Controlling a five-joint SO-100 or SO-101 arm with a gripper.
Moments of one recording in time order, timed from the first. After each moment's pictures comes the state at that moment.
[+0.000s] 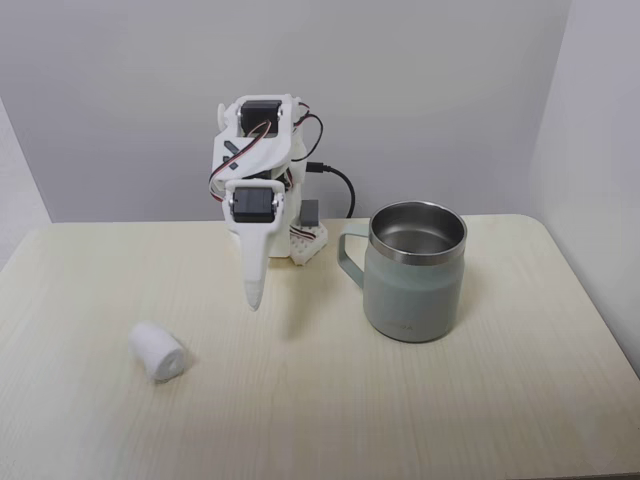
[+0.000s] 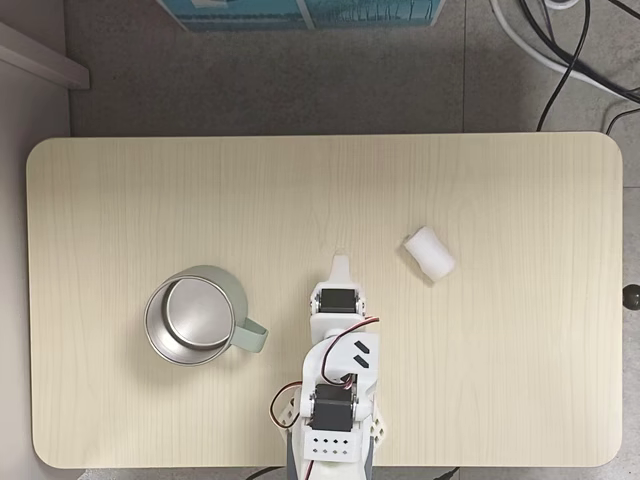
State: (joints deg) arm -1.6 -4.8 9.9 55.6 -1.5
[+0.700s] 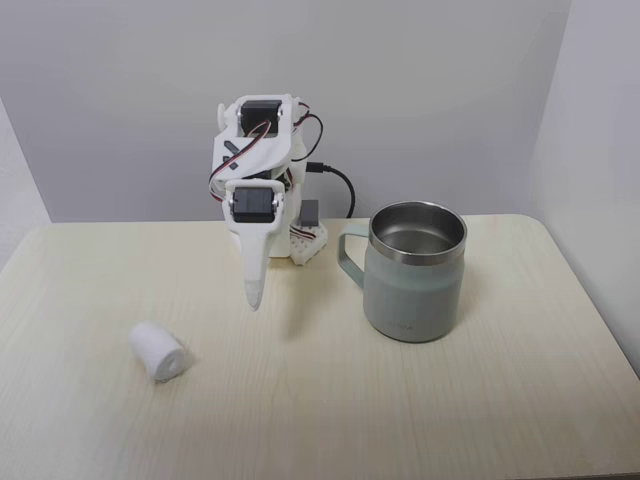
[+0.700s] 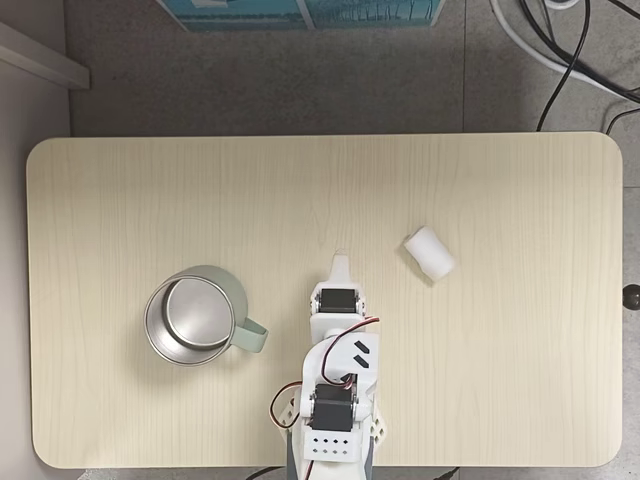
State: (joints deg) arm -1.6 -4.8 9.9 55.6 -1.5
